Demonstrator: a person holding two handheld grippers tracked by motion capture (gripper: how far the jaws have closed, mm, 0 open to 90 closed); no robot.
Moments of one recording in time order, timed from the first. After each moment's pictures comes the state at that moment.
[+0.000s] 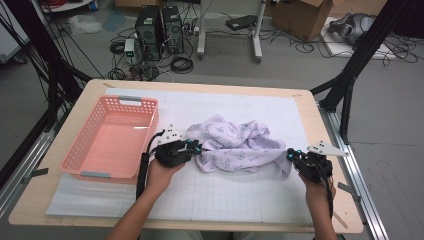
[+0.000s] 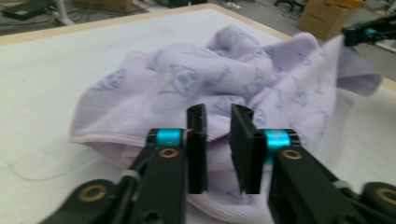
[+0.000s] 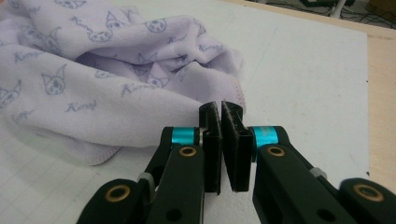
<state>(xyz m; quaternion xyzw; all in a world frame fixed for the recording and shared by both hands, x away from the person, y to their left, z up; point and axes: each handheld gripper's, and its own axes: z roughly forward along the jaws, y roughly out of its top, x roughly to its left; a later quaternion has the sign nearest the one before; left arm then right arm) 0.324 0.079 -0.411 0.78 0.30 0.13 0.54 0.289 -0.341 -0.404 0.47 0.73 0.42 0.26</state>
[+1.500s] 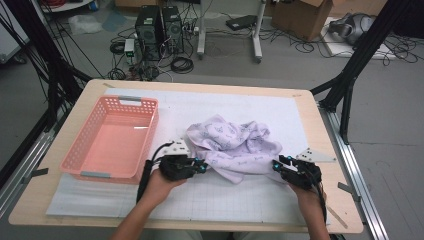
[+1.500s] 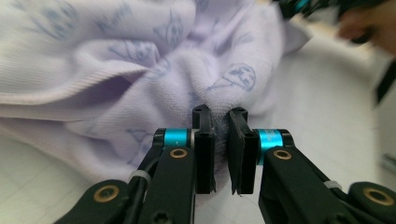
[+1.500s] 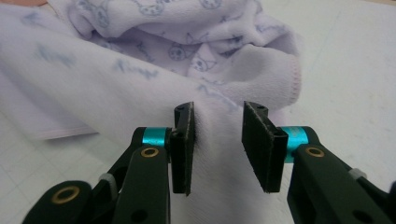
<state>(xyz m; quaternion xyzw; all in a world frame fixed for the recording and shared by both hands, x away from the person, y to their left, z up) 0.307 0.092 -0.408 0.79 0.27 0.02 0.55 0.283 -0.320 -0.424 0.42 0.76 0.44 0.21</state>
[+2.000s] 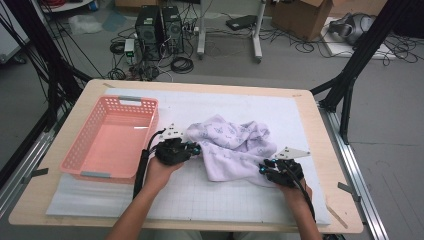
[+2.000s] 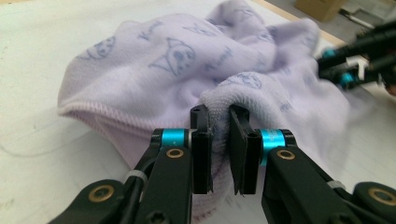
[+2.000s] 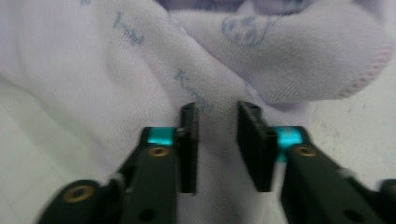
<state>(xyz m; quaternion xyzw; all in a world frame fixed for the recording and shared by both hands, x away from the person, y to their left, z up) 0.351 0.075 -0.418 0.77 0.36 0.10 0.51 0.302 -0.286 -0.445 0.40 0.83 0.36 0.17</state>
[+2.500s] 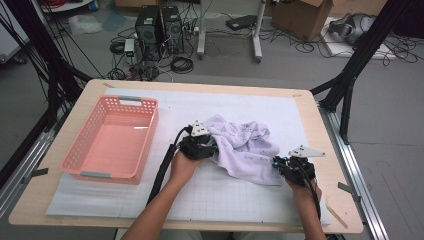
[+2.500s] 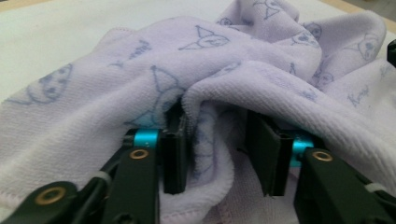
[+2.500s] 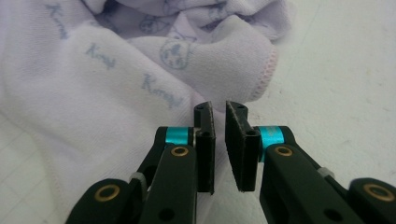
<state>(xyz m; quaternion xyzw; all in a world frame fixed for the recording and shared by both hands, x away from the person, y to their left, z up) 0.366 0.023 -0.428 0.80 0.35 0.15 0.46 0.297 -0.315 -0.437 0.45 0.77 0.39 0.22</state>
